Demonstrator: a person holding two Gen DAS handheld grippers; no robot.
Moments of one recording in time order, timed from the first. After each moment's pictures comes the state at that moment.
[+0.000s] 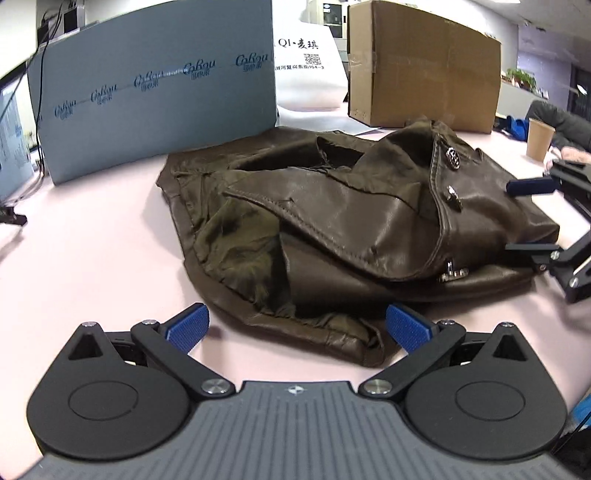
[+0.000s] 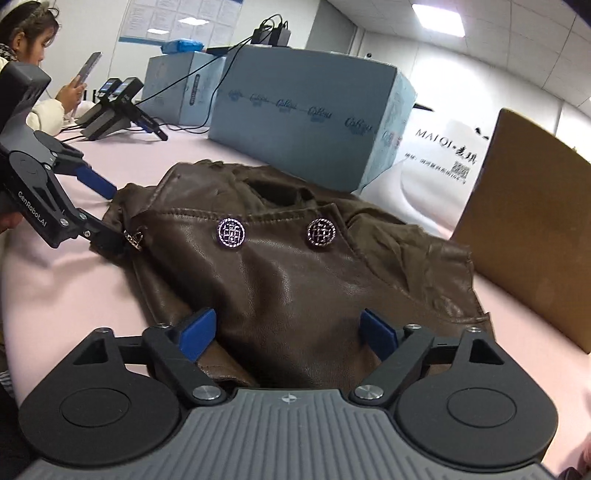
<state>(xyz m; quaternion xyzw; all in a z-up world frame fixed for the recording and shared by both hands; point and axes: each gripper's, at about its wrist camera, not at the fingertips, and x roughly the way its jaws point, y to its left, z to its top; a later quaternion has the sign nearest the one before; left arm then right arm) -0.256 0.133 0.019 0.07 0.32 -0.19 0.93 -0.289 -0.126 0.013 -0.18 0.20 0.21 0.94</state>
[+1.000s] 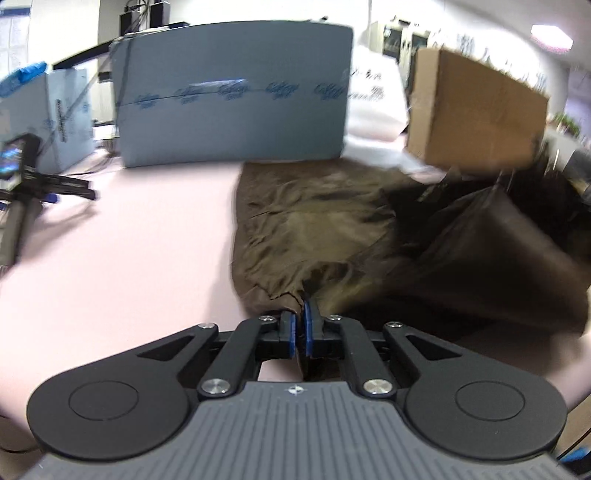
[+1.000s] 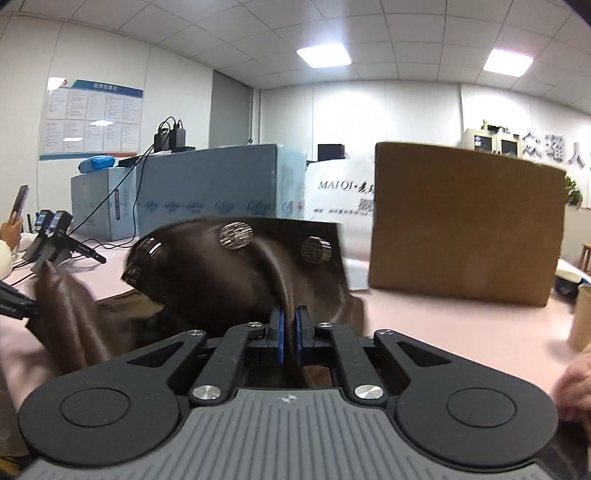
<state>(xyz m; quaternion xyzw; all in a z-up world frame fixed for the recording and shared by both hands) -0.292 0.203 0.052 0.05 0.31 -0.09 0.94 -0.323 -0.189 0.062 0.00 0.13 0.13 0.98</state>
